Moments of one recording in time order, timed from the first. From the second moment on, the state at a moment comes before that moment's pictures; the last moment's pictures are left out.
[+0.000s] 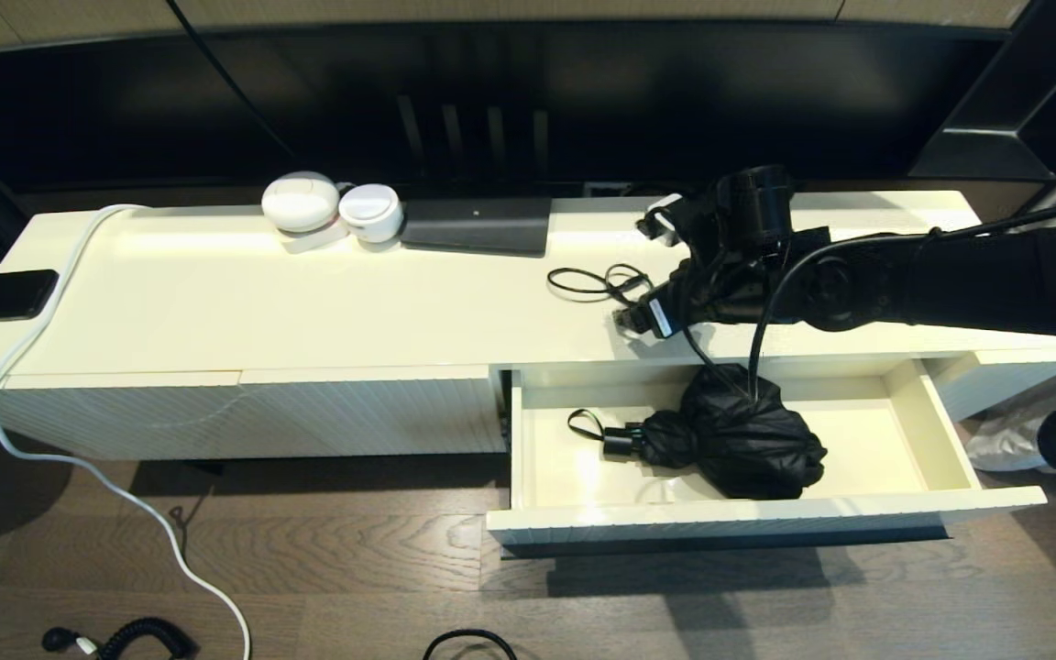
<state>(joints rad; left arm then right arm) 0.00 0.00 0.00 0.01 -0.03 0.11 0.41 2.17 -1.85 0.07 -0.05 -0.24</state>
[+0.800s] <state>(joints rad) 0.00 0.00 0.00 0.01 -0.03 0.11 0.40 2.22 -1.89 0.03 -0.04 -0.21</state>
